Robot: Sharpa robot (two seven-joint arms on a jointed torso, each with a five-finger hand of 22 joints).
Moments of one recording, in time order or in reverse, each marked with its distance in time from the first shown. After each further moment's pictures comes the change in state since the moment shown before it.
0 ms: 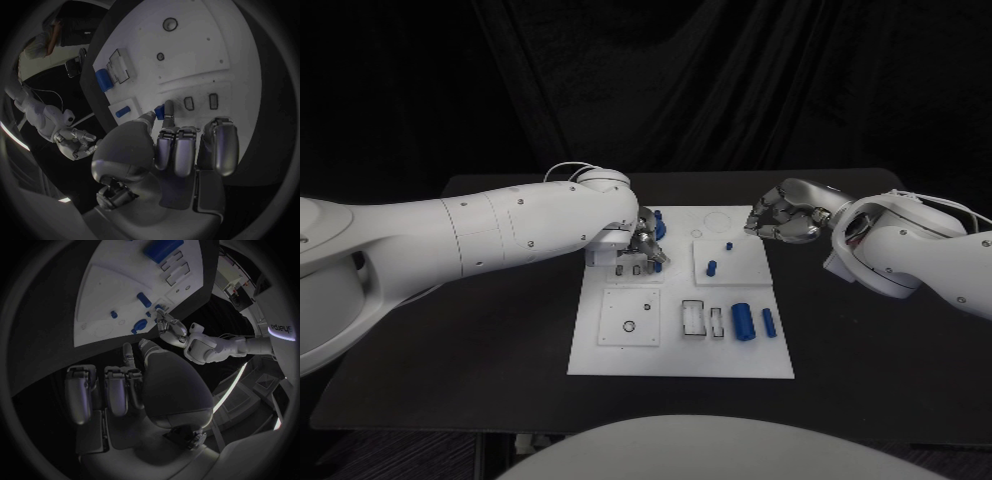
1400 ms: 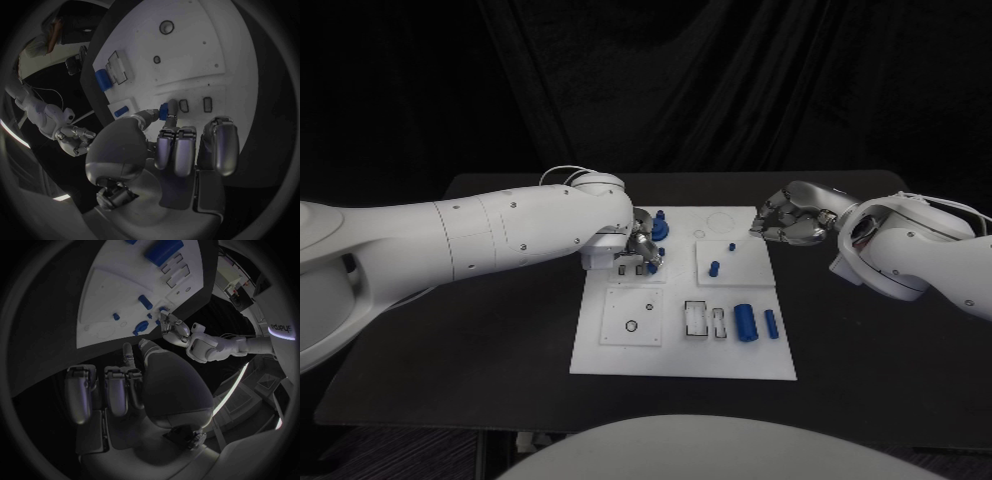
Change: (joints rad) left arm -0.008 -0.043 0.000 0.039 0.001 -0.038 0.003; left_hand -0.055 -0.131 0.362 -0.111 0.179 0.034 0.006 -0.043 0.097 0.000 0.000 0.000 0.000 0.002 -0.002 0.000 0.000 0.000 0.004 -0.004 -0.014 0.000; right arm 0.000 -0.008 0.000 0.001 0.000 0.018 -0.010; right_hand 0.000 0.000 0.000 0.000 0.000 0.000 0.000 0.004 0.002 0.000 0.000 0.000 0.000 0.000 0.000 0.000 0.000 0.000 0.000 0.000 -0.010 0.000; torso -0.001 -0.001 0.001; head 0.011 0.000
